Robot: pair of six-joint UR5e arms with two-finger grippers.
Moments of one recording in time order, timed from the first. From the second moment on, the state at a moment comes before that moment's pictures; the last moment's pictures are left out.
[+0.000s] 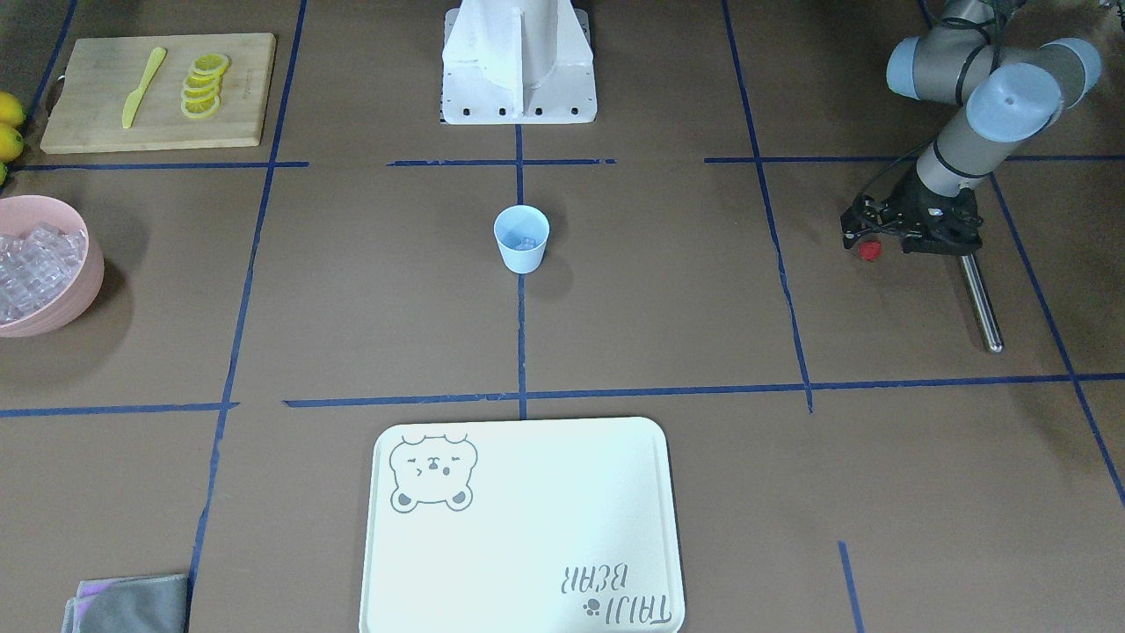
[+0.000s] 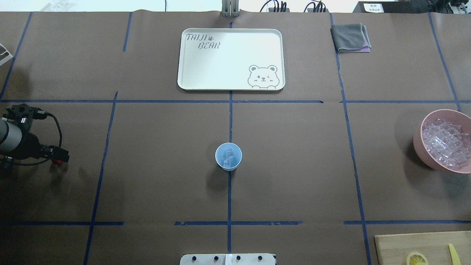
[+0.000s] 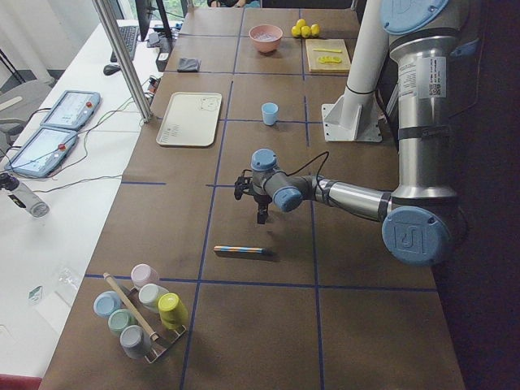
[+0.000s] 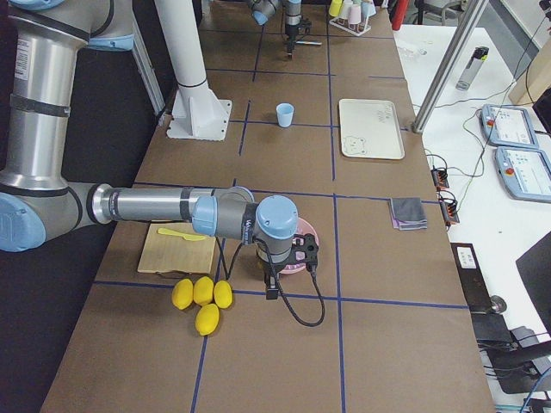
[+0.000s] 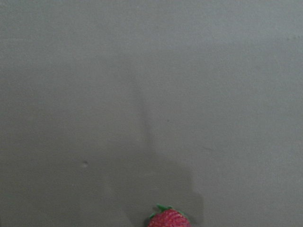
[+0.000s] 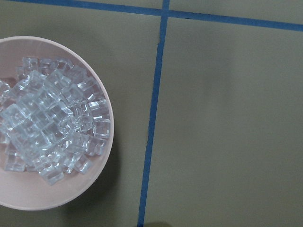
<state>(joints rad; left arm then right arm) -0.79 -1.47 -1.75 -2.13 -2.09 -0.85 1.59 -1.79 1.84 -1.71 2.35 -0.18</state>
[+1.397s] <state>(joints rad) -0.78 -1.48 -1.77 -2.12 -2.12 -0.84 1.59 -1.79 1.84 -1.71 2.35 -0.17</state>
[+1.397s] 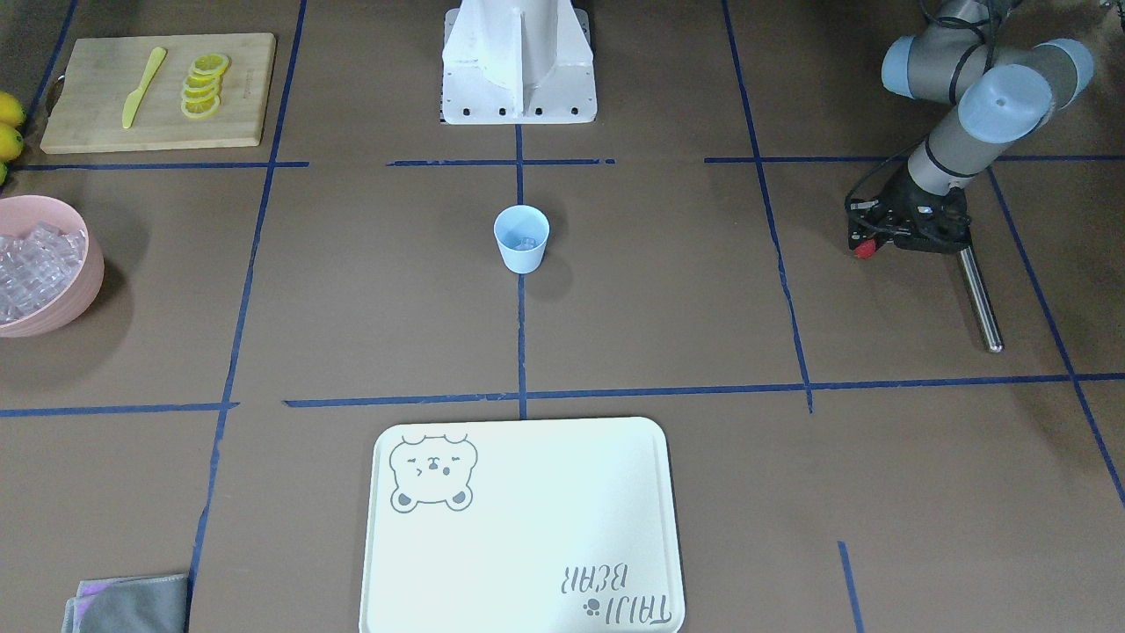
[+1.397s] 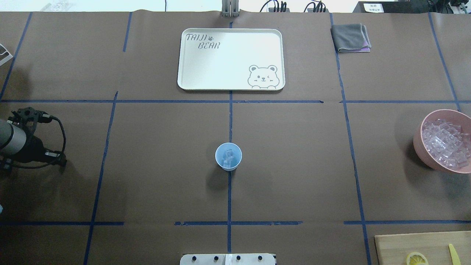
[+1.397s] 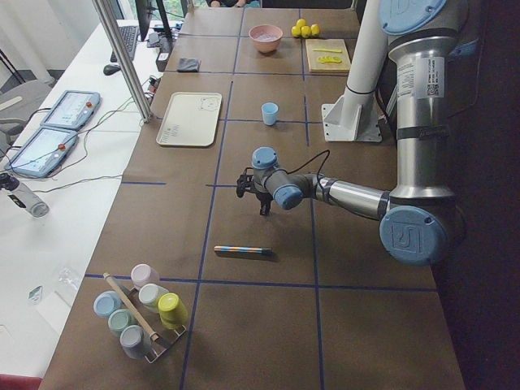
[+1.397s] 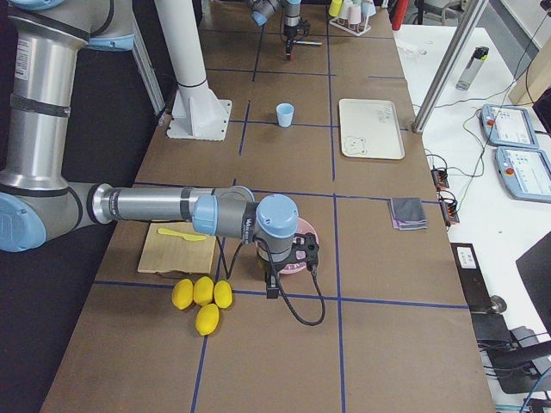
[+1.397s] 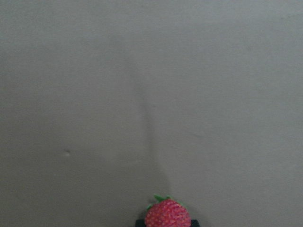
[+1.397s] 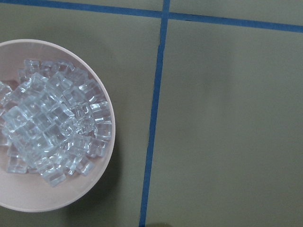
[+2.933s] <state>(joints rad) -0.55 -2.20 -1.90 -1.40 -2.00 -1.24 1.59 -1.80 1.87 -1.71 2.35 -0.17</state>
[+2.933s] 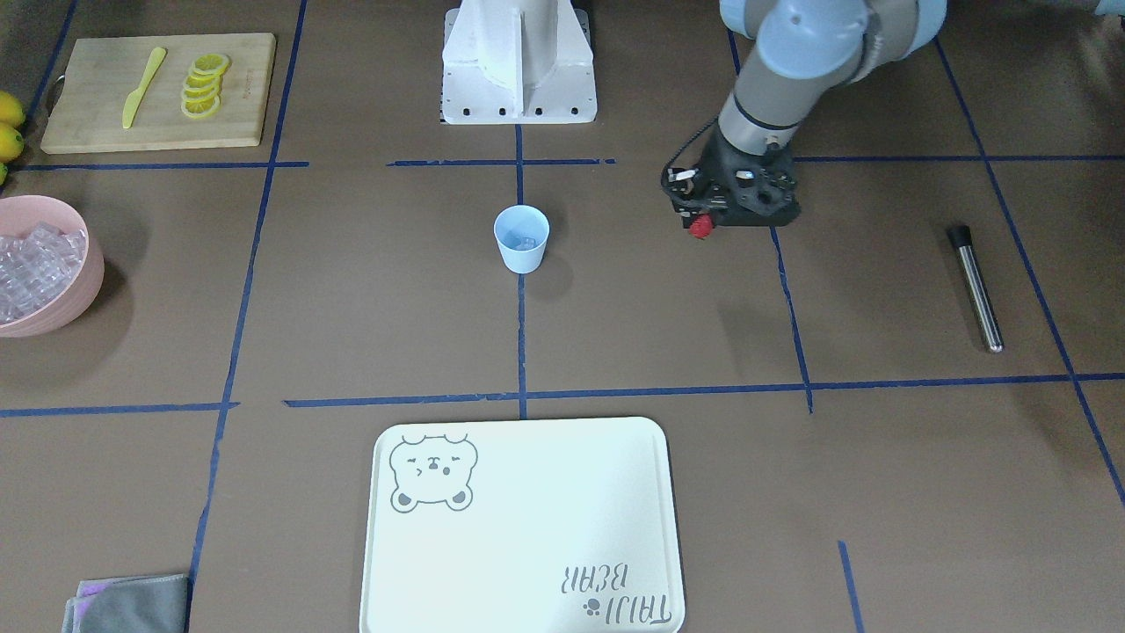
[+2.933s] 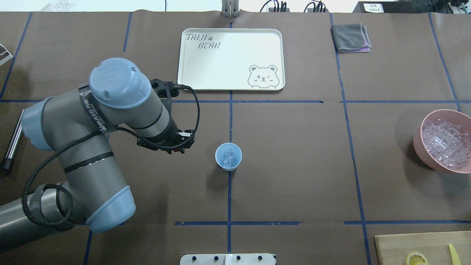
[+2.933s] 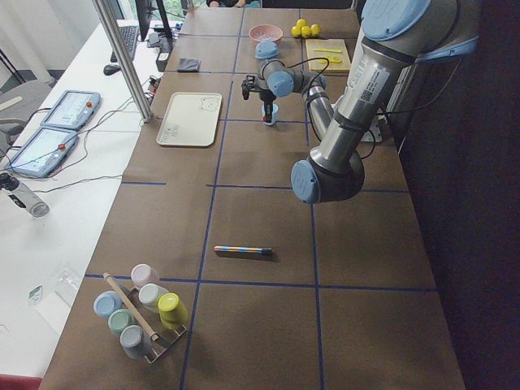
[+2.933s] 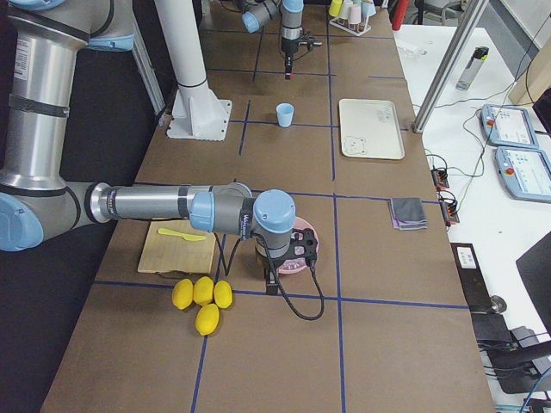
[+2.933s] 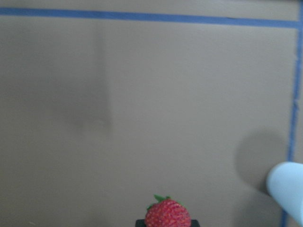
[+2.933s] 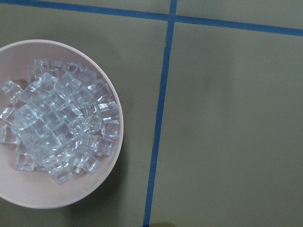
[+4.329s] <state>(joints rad) -0.45 -2.44 -1.67 -1.41 -1.90 -1.40 1.59 -1.80 1.87 -1.71 2.35 -0.17</state>
